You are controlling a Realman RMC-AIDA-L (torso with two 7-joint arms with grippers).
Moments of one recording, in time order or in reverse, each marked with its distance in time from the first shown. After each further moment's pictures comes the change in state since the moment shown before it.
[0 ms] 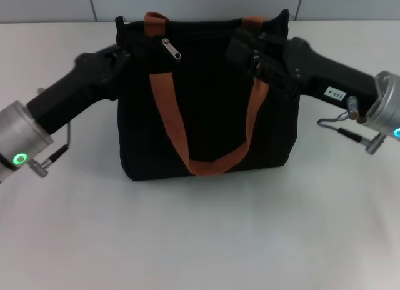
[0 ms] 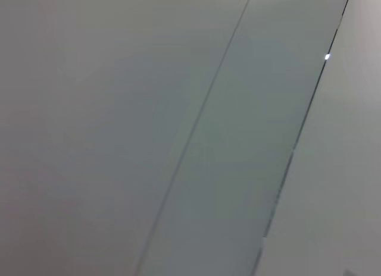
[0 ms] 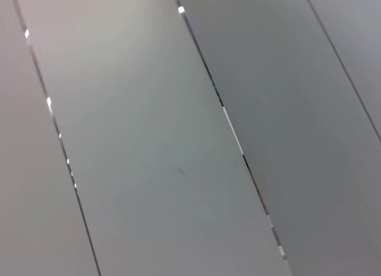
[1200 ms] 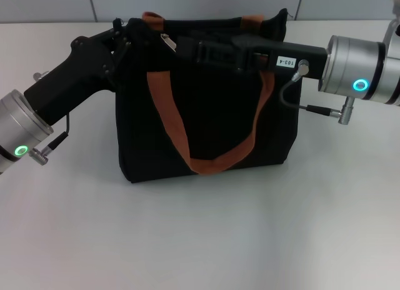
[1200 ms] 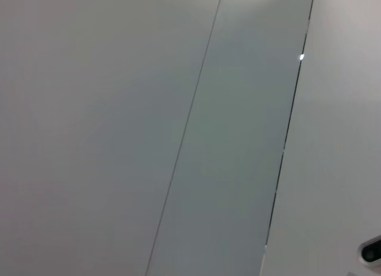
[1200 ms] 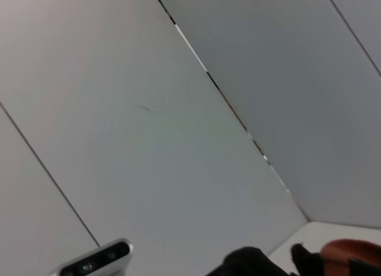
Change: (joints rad) left arm -0.021 -0.001 -0.001 0.011 -0.017 0.031 0.096; right arm 0.107 -0.002 -0.109 -0.156 -0.119 0.235 0.478
